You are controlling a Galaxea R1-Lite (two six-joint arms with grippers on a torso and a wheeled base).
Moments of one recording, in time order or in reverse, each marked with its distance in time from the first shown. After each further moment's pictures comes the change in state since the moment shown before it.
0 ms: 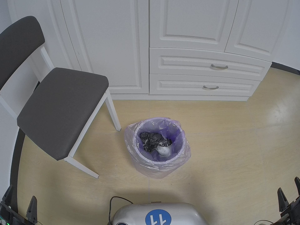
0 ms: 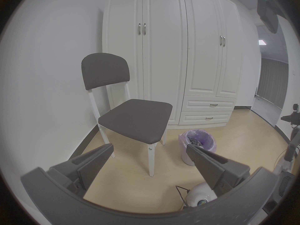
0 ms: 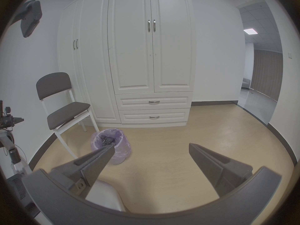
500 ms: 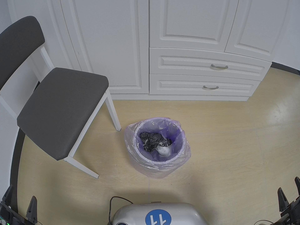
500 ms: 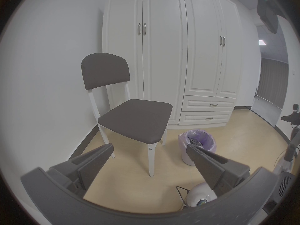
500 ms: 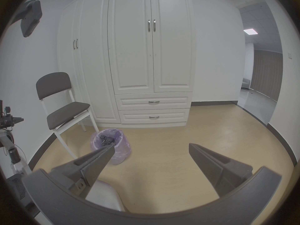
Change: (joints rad) left arm 0.000 -0.001 0.000 0.000 0.000 -0.001; right arm 0.000 0.000 0.000 0.000 -0.003 -0.001
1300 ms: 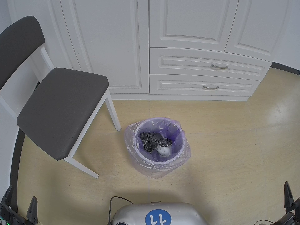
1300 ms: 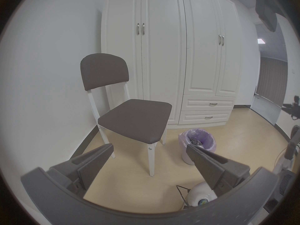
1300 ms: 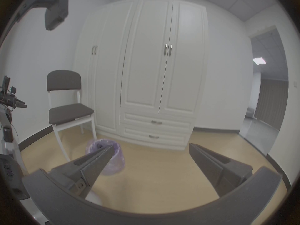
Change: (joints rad) left arm 0.001 -0.001 0.000 0.003 -0.006 0.012; right arm -0.002 -0.001 0.000 -0.183 0.048 -0.184
